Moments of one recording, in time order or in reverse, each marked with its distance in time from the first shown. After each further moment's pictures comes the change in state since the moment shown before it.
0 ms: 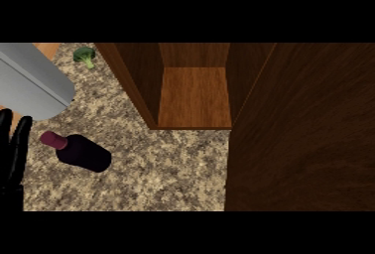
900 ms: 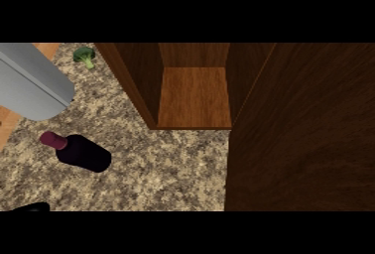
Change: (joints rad) left arm 0.075 0.051 0.337 0.098 0.291 -0.139 -0.059; right arm -0.007 0.010 0.001 -0.010 0.017 -0.005 0.020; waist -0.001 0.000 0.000
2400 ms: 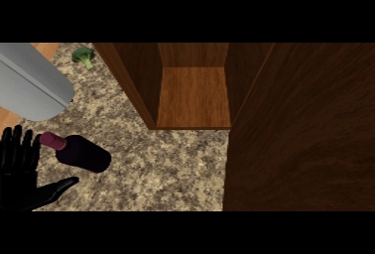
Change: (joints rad) left arm 0.031 -0.048 0.166 0.631 0.104 -0.290 -0.499; right arm -0.048 0.011 0.018 -0.014 0.031 -0.019 0.065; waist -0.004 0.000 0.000
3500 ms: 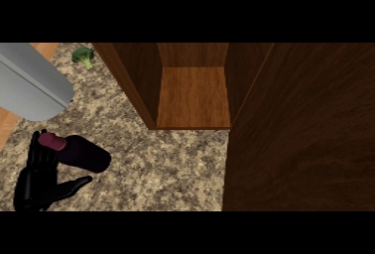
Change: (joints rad) left arm -0.104 0.035 0.034 0.407 -0.012 -0.135 -0.259; right arm -0.016 0.004 -0.033 -0.002 0.008 0.024 0.013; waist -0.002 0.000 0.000
